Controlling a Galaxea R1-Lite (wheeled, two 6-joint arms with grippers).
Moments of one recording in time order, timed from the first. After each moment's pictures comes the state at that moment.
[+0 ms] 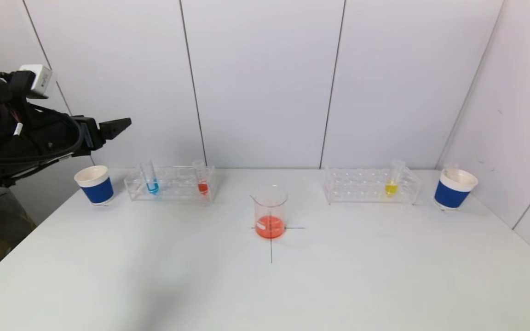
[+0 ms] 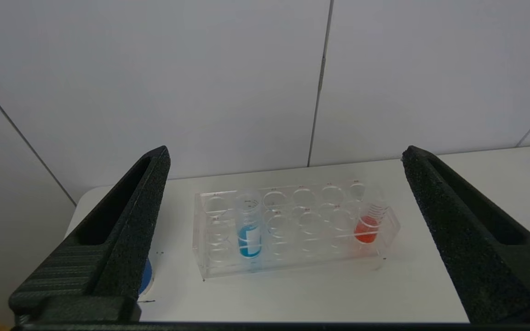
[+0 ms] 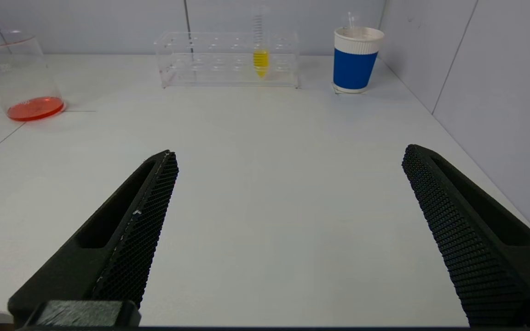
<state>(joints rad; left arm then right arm) 0.11 1.64 -0.91 -0.70 -0.27 0.01 0.00 0.00 0.00 -0.01 -0.03 0.00</state>
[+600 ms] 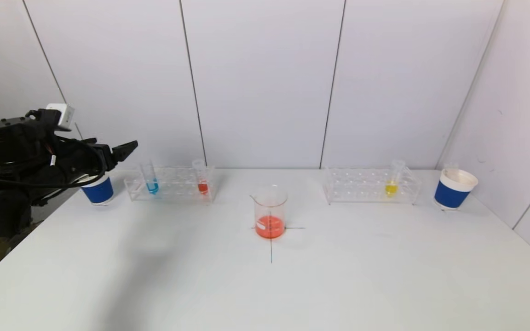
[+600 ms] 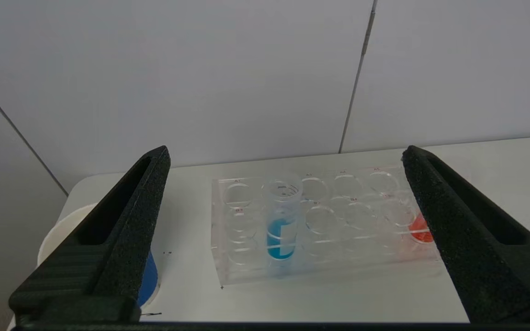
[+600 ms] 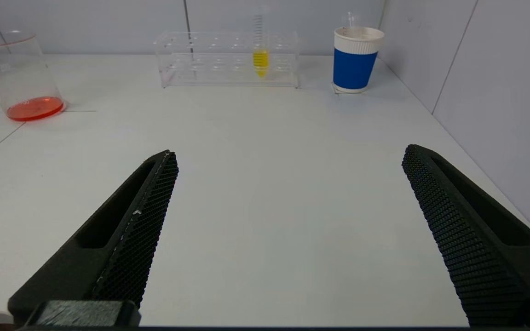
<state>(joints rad) 0.16 1.89 -0.84 -1.01 -0.32 0.01 0.00 0.00 0.00 -0.01 -0.03 0.00</state>
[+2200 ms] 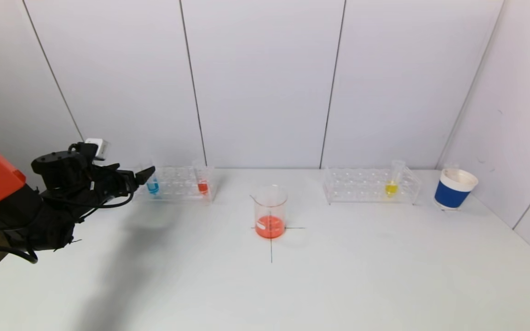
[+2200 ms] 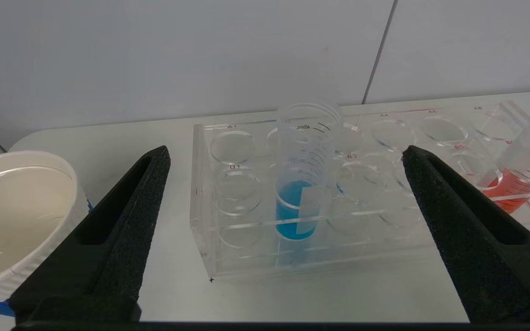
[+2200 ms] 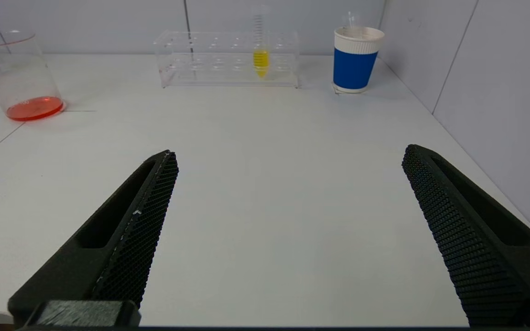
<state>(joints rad) 0.15 2.17 -0.88 -1.19 -0.32 0.02 0.00 0.00 0.00 -0.01 -0.03 0.00</state>
